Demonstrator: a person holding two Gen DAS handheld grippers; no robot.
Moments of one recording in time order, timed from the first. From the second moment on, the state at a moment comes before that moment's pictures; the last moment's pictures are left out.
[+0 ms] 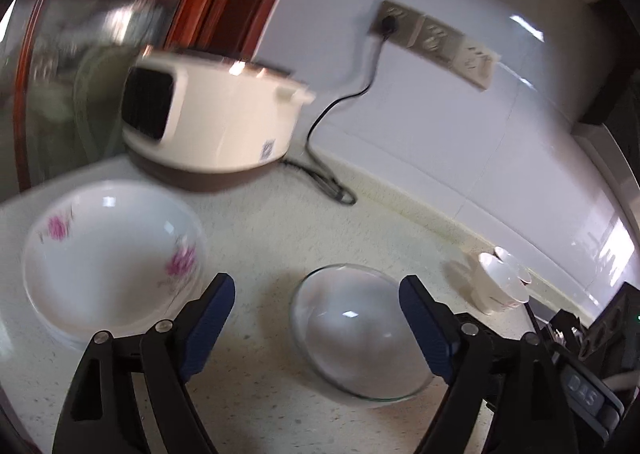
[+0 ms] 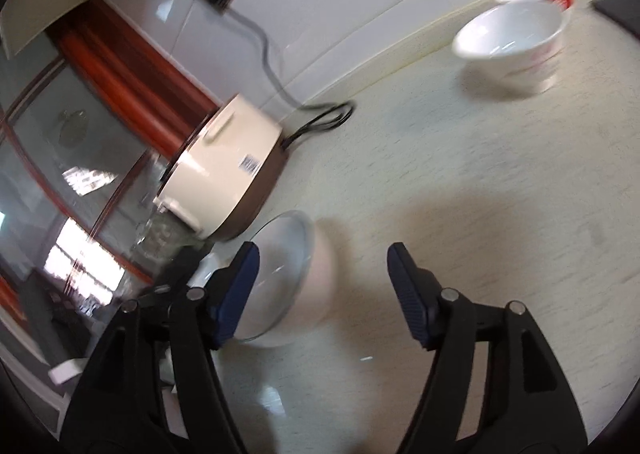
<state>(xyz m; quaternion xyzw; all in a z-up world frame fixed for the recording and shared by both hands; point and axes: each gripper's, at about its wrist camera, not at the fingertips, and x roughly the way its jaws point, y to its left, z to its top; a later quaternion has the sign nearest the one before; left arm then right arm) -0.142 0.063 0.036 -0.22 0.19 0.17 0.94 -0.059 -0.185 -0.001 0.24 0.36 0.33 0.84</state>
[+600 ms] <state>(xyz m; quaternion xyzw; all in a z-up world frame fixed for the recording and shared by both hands) 0.010 -0.049 0.074 -0.16 0.27 0.05 0.95 0.080 -0.319 0.049 0.27 0.34 0.15 0.89</state>
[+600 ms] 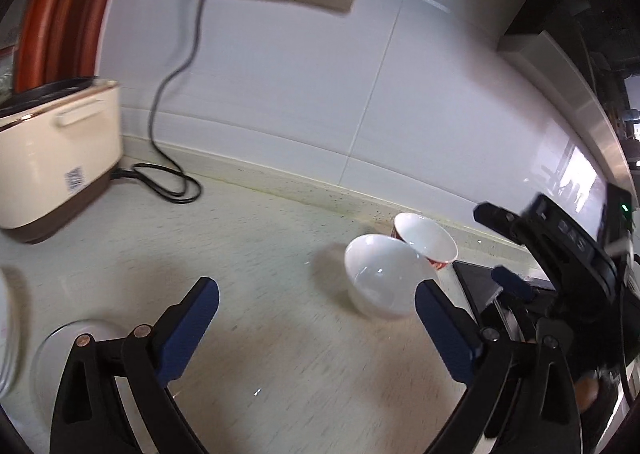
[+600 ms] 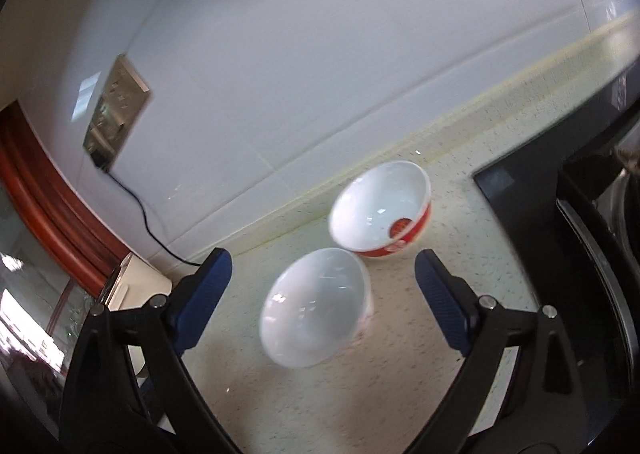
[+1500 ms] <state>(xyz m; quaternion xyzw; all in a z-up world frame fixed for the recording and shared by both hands) 0.132 -0.044 -0.007 -0.22 0.39 0.04 0.89 0.091 -0.288 -0.007 0.24 0.41 0.16 0.86</state>
